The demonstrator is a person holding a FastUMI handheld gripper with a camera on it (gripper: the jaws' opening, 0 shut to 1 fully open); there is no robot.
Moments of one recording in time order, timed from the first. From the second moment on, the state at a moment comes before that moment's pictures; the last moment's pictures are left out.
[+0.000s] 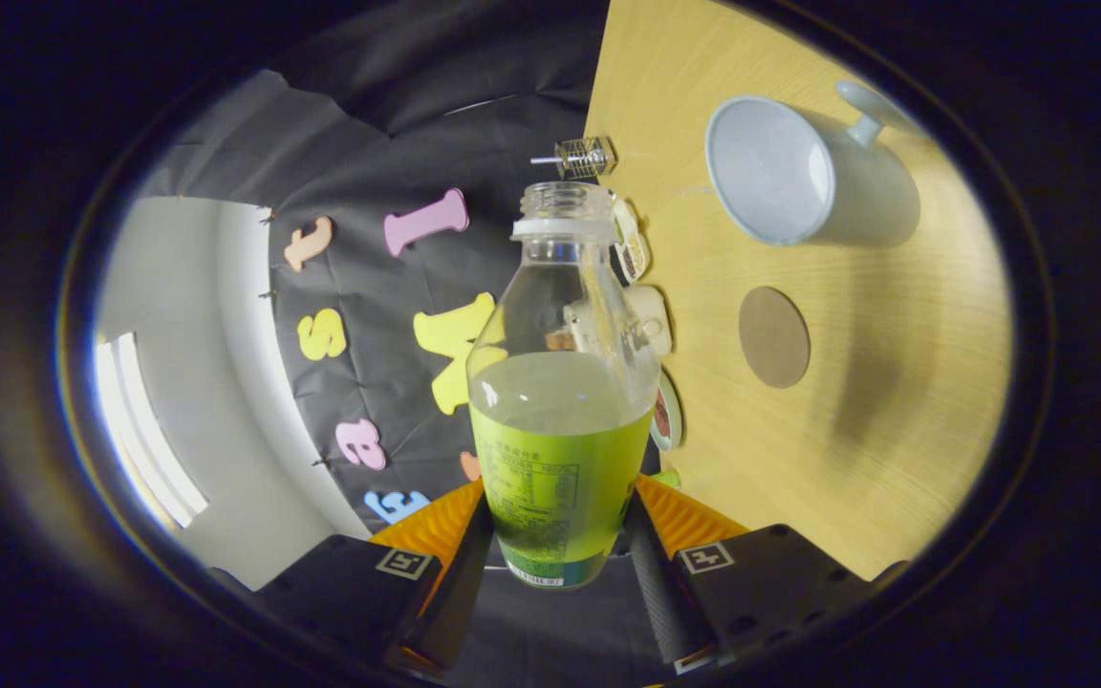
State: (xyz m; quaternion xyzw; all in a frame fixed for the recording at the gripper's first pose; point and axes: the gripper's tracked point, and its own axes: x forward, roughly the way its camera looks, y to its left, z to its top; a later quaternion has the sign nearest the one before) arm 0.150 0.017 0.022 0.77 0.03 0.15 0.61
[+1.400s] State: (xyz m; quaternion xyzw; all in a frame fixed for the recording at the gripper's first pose) arm 0.152 0.032 0.045 0.83 0.04 0.17 0.53
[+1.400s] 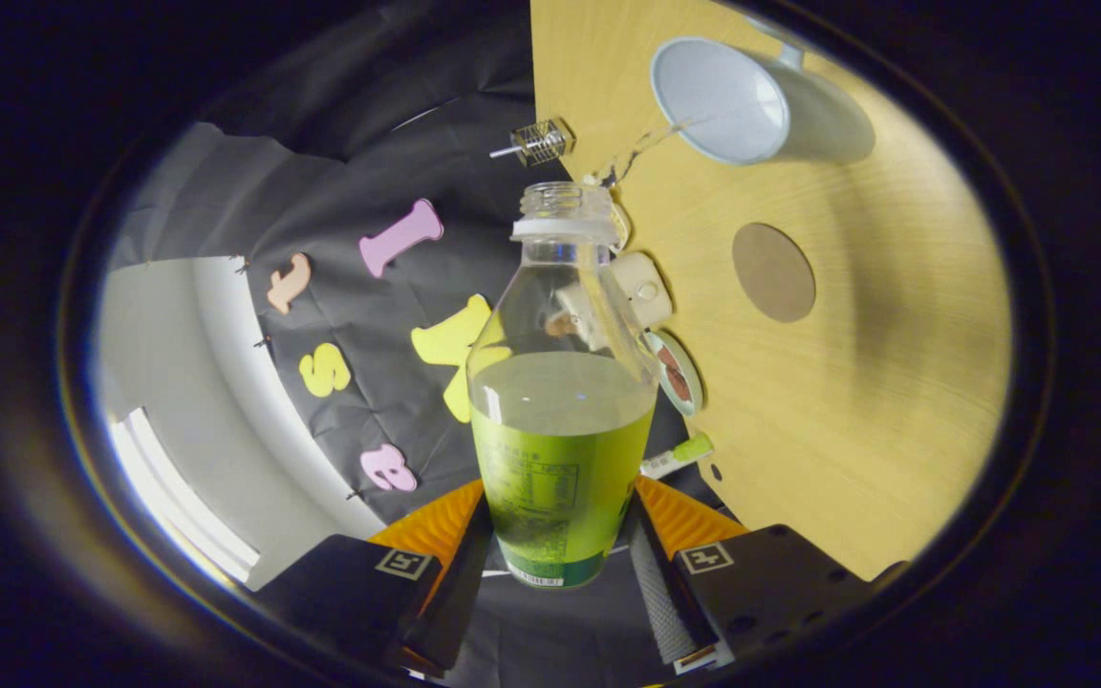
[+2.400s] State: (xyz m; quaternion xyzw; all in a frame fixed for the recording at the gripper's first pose) arm 0.154 0.015 0.068 0.85 0.02 0.18 0.49
